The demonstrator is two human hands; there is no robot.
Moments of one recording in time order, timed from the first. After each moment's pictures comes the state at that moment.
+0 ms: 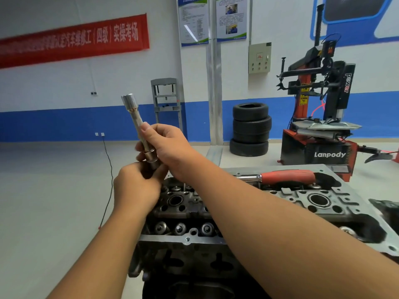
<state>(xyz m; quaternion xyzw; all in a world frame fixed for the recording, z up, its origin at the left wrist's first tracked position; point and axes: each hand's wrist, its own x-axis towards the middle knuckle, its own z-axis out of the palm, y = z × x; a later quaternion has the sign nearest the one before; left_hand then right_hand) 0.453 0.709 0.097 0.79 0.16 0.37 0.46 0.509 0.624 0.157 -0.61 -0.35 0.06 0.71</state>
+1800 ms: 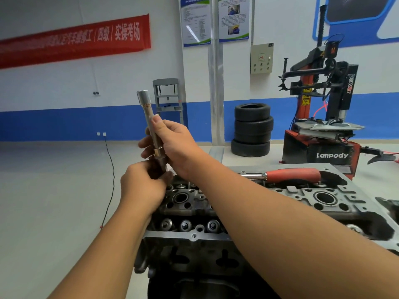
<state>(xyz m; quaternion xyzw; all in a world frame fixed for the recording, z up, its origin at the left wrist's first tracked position) 0.453 0.713 0.094 0.80 0.14 0.35 0.47 0.505 0.628 0.157 -0.59 -0.34 0.07 0.73</state>
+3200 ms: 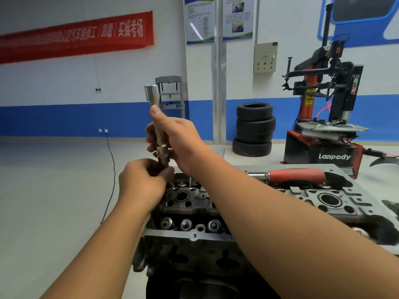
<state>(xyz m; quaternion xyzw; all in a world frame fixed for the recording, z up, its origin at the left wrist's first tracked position) 0.449 0.711 0.094 0.79 0.15 0.36 0.47 0.510 0.622 0.159 -0.61 -0.33 0.05 0.72</state>
